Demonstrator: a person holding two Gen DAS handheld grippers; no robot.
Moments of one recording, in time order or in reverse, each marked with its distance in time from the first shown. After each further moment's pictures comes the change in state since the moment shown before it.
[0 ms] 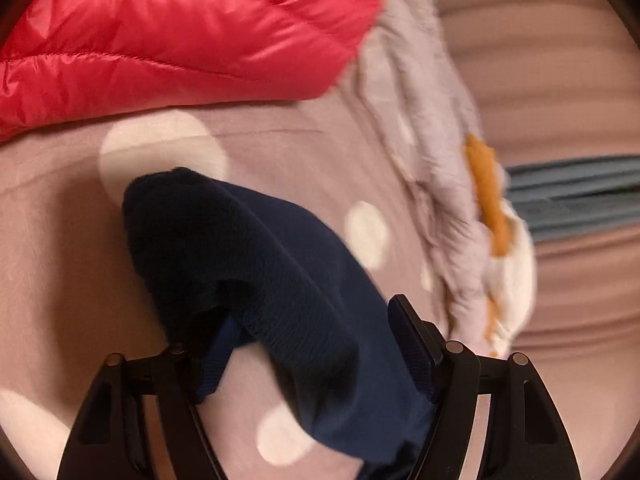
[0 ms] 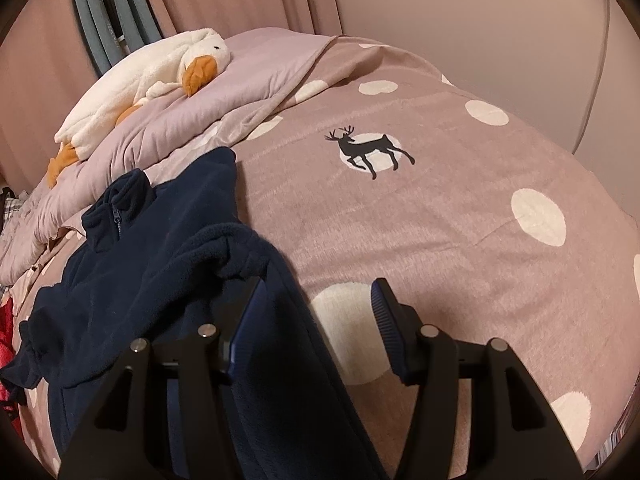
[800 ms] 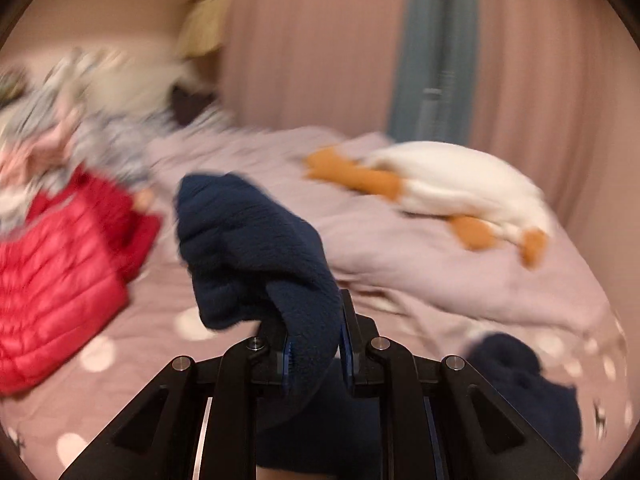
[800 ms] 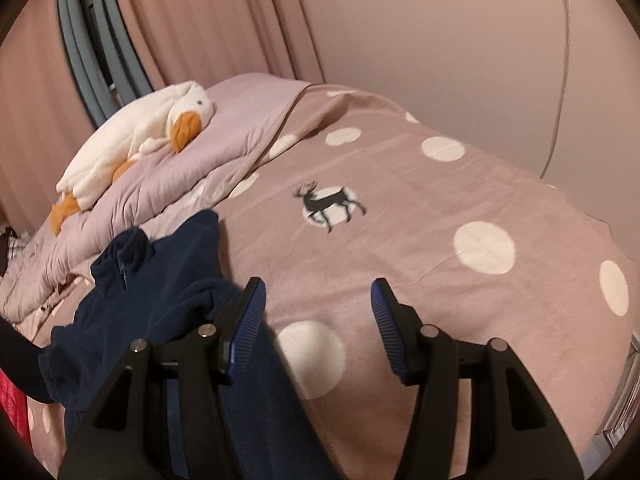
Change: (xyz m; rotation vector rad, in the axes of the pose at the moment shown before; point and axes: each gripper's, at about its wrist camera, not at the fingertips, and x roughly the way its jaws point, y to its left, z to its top) left arm -0.041 -0.254 -0.258 0.993 -0.474 0.150; right arm -0.055 -0.045 0.017 0.105 -0.152 -0.007
